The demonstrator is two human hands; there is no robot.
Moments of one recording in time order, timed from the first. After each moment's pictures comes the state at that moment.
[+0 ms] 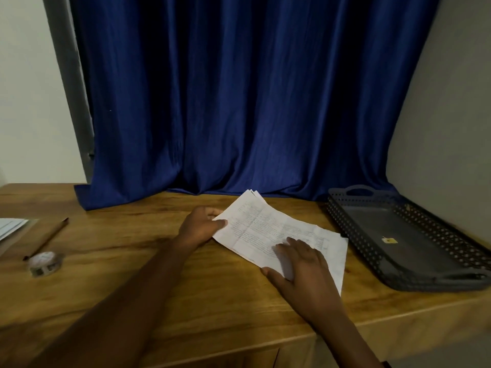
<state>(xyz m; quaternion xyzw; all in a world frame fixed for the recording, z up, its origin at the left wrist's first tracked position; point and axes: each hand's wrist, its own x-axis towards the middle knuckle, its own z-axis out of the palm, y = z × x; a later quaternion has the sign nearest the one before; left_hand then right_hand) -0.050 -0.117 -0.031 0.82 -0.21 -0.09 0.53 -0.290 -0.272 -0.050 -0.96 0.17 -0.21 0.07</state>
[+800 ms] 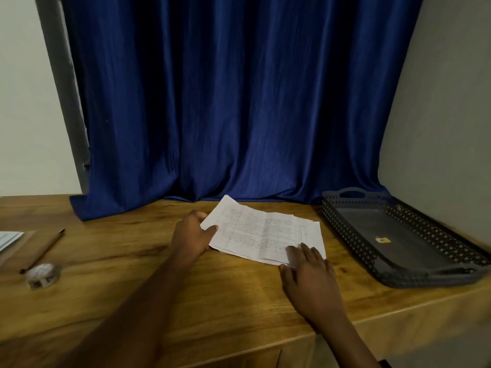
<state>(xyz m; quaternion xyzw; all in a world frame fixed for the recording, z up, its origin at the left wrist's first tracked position) -0.073 -0.104 -0.025 0.87 -0.19 0.07 0.45 -0.294 -0.271 -0.052 -0.94 0.28 -0.17 0.07</state>
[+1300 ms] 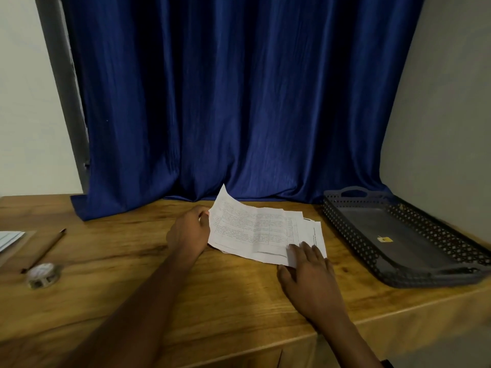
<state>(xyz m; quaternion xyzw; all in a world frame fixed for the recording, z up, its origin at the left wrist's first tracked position) -0.074 -0.101 -0.021 0.90 -0.17 0.16 0.38 -0.290 -0.272 -0.054 -0.94 0.28 -0.18 0.09</state>
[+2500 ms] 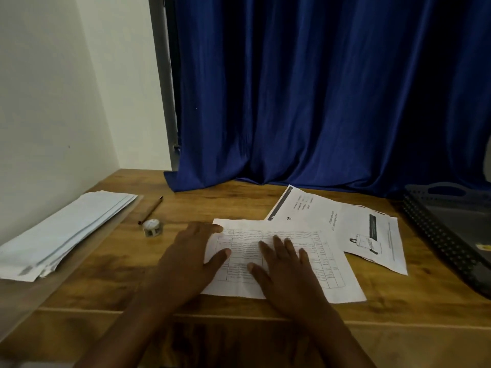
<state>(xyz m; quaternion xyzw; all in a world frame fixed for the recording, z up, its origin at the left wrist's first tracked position) -0.181 0.095 -0.015 0.93 -0.24 0.10 0.25 -0.242 -0.116 -0.057 -0.99 0.04 -0.05 0.10</state>
